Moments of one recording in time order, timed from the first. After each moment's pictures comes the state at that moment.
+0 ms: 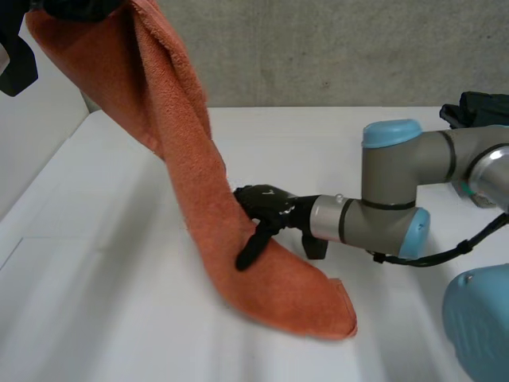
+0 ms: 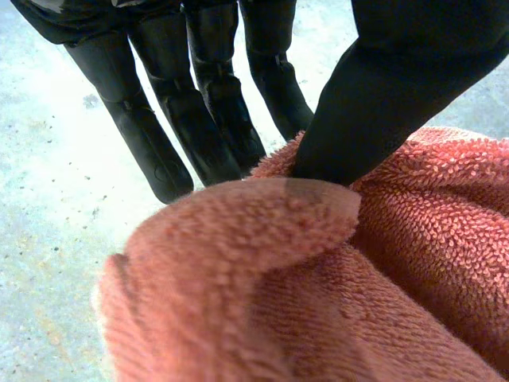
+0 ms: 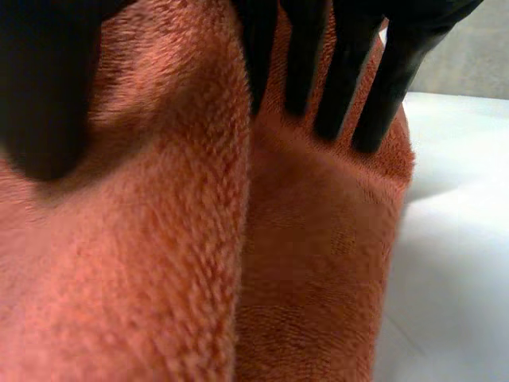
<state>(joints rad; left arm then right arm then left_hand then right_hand) 4.36 -1.44 -1.34 3.24 -1.29 3.35 2.08 -0.56 0.72 0.30 0.74 3.11 1.12 1.20 1.19 1.20 0.97 0.59 0.62 0.59 0.60 0.43</state>
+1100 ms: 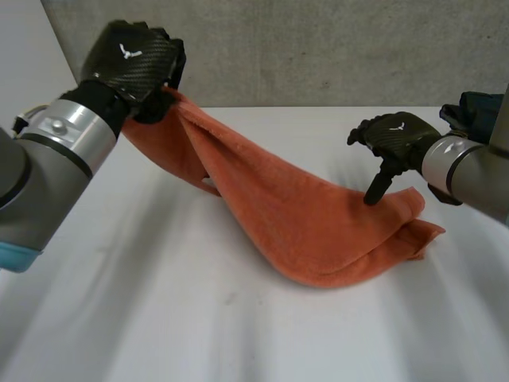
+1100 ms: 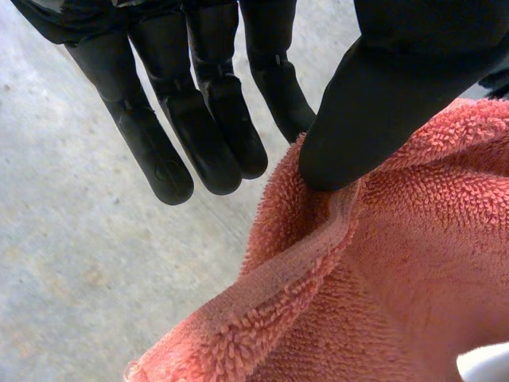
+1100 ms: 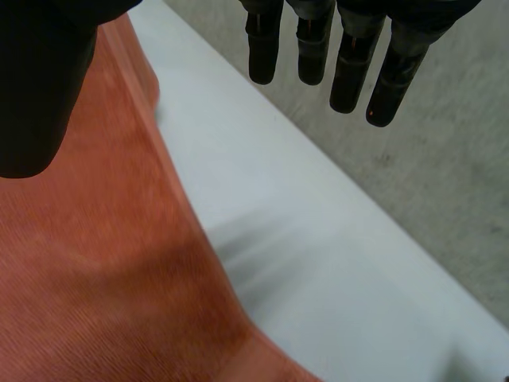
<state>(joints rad) 4.32 -1.70 -1.46 3.38 -1.33 3.52 1.82 -1.04 1.09 0.31 1.24 2.64 1.12 1.20 1.19 1.20 0.97 0.24 0.26 0.25 0.26 0.09</state>
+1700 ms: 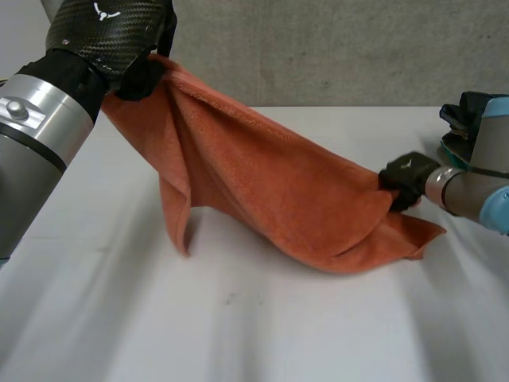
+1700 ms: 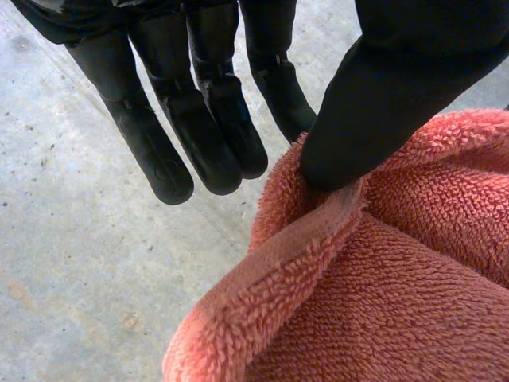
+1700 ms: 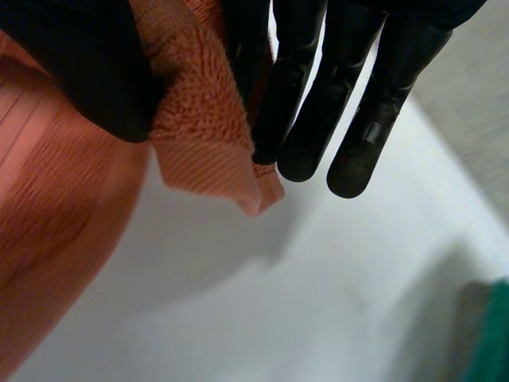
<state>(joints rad) 4.31 -1.58 -1.48 3.38 -1.33 3.52 1.70 -0.58 0.70 0.41 1.26 2.35 1.12 1.20 1.19 1.20 0.97 0.97 1.16 1.15 1.15 0.95</state>
